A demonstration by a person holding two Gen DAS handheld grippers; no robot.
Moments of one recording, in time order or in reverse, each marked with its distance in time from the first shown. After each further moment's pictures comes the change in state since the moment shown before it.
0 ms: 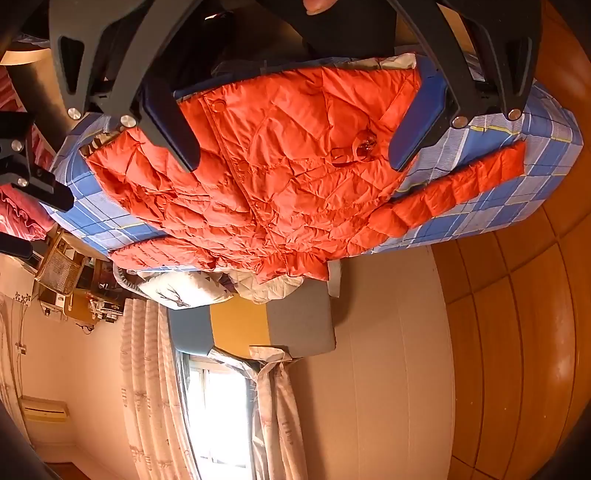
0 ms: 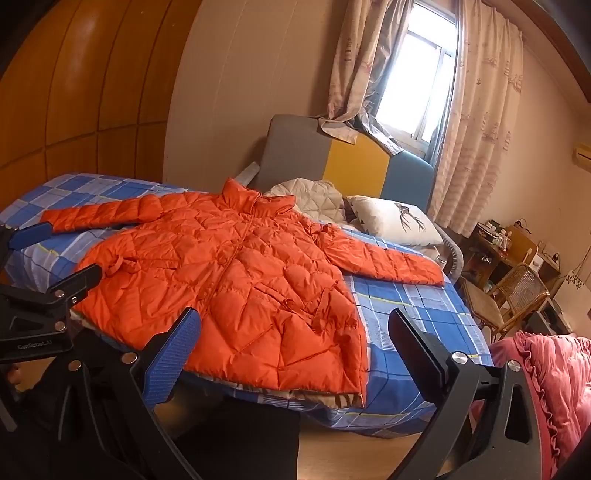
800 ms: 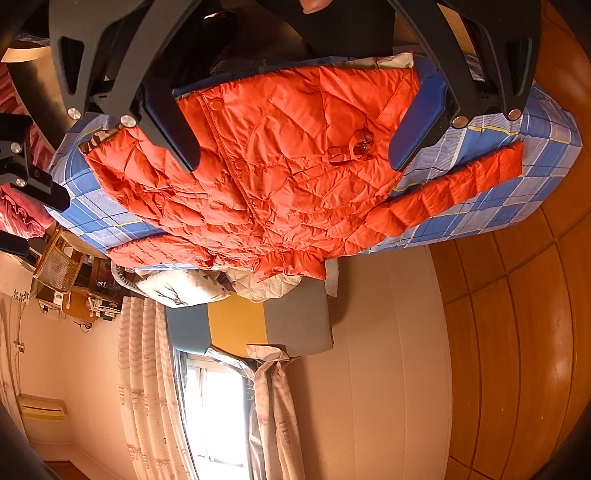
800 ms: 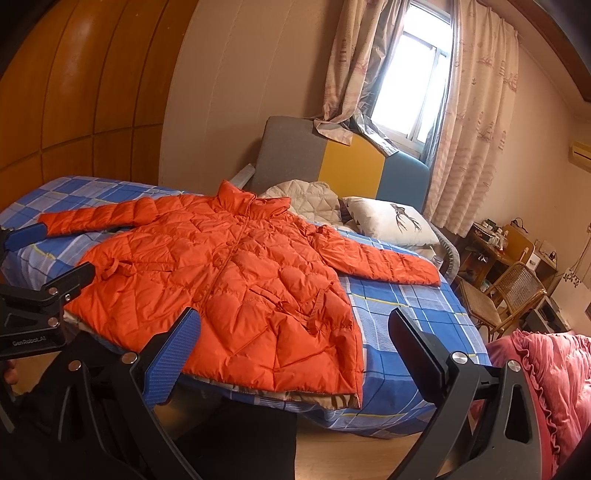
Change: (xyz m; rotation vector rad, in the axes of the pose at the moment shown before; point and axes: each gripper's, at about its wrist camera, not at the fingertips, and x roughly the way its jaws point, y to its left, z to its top) left arm -0.002 0.006 0.005 -0.012 0.001 0.003; right arm -0.002 -0.003 0.003 0.006 -0.007 -0.016
